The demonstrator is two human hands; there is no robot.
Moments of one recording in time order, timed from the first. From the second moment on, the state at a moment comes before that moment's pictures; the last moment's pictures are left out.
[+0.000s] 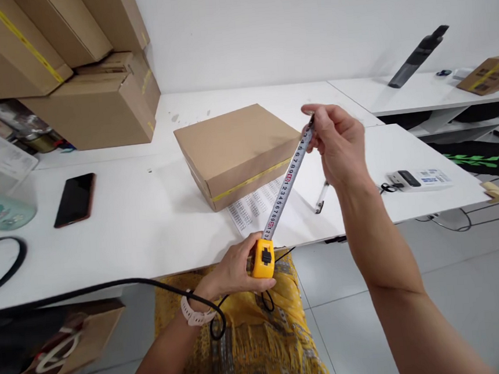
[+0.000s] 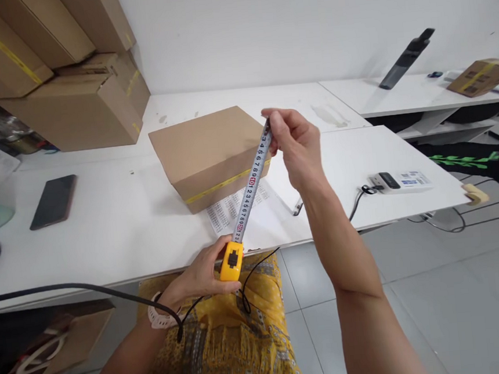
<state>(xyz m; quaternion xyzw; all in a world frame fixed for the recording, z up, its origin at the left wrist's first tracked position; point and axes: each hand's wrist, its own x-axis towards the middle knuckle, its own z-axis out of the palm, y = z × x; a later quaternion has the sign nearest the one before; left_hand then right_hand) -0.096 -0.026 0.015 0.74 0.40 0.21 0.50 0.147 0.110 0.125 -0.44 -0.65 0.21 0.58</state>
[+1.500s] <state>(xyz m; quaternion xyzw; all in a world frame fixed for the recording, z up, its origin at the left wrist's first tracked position) -0.158 0.138 0.115 0.86 0.35 0.37 -0.02 0.249 0.074 -0.001 -0.76 -0.52 0.17 0.34</state>
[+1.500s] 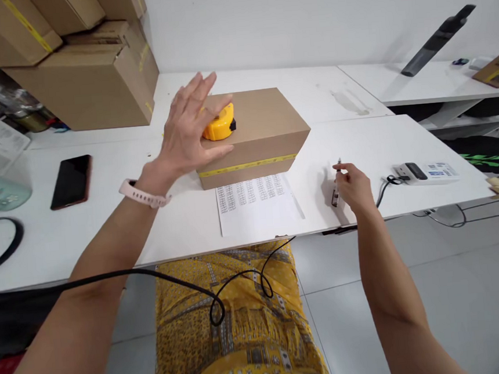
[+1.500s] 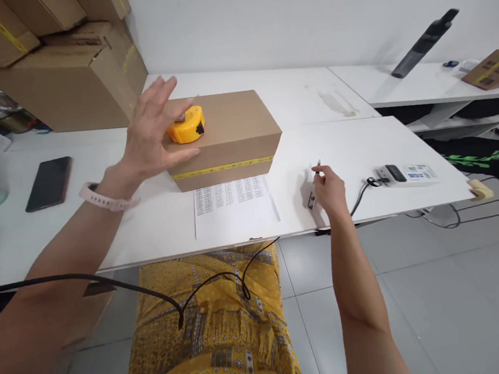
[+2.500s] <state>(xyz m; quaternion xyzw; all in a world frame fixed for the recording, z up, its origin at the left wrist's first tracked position) -0.141 0.088 0.006 0.86 0.35 0.13 0.34 0.055 0.042 -0.004 -0.56 -0.54 0.43 0.45</state>
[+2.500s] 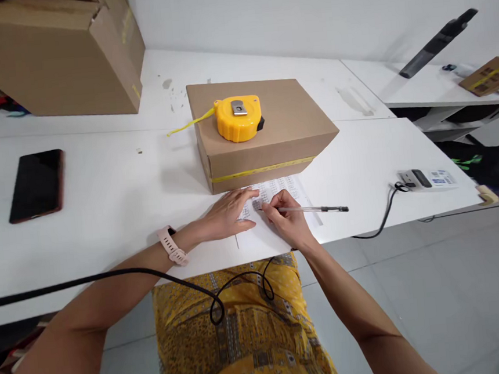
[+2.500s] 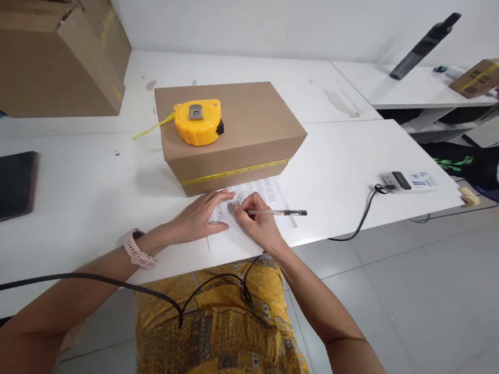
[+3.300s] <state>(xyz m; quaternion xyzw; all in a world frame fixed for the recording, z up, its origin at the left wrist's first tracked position) -0.142 0.087 0.000 0.87 0.36 0.13 0.32 0.044 0.047 -0.014 -0.61 -0.57 0.33 0.45</state>
